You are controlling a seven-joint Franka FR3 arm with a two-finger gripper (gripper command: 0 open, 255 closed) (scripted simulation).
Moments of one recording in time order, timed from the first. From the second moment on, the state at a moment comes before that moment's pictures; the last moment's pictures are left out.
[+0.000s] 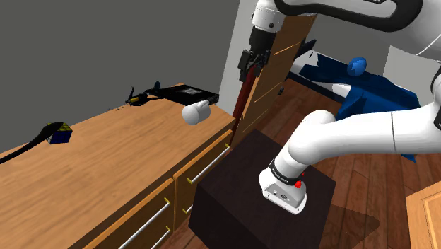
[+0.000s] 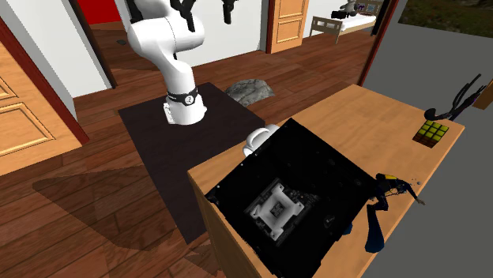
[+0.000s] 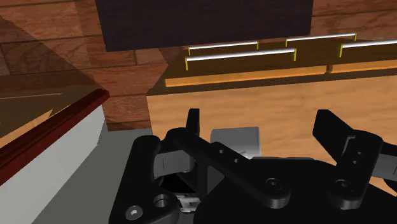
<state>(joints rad) -0.02 -0.83 0.00 -2.44 0.06 1.55 0.05</state>
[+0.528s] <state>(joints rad) -0.08 -0.65 0.02 -2.46 0.14 1.75 0.22</state>
